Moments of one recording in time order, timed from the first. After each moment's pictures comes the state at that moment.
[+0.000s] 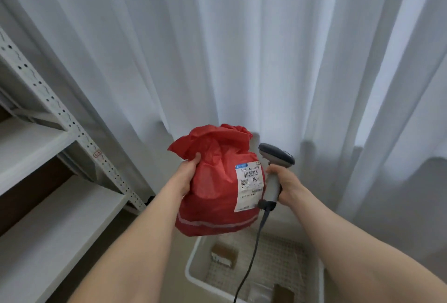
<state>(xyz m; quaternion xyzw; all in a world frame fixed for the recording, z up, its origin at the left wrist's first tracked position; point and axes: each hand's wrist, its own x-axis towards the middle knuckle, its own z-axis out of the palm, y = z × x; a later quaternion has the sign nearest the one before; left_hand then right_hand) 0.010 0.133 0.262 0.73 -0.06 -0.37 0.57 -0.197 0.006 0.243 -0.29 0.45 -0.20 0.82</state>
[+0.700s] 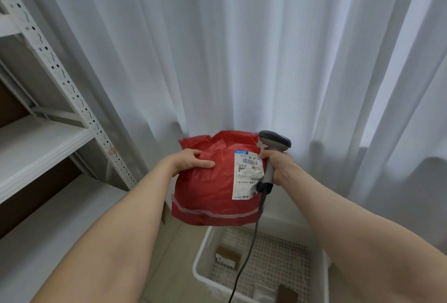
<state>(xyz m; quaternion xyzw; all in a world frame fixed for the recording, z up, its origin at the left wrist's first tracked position) 0.051 0.198 0.326 0.81 -0.31 -0.41 0.28 -0.151 0.047 0.294 -0.37 0.48 -0.26 0.75</state>
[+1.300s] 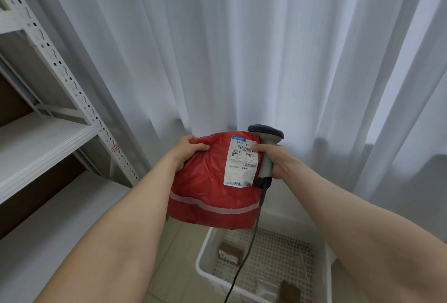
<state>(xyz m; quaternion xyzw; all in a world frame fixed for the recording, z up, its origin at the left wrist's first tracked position) 0.045 0.193 0.331 0.77 -0.23 -0.33 0.50 -0.147 0.054 0.309 -0.41 0.41 -0.19 0.79</state>
